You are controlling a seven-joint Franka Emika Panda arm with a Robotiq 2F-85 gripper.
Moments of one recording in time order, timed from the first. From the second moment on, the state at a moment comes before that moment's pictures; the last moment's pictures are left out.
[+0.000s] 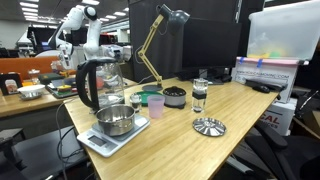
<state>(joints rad) -0.07 -0.40 -0.26 -2.17 -0.03 1.53 -0.42</state>
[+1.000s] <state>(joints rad) -0.04 -0.52 -0.19 -2.29 -0.03 1.76 -0.41</state>
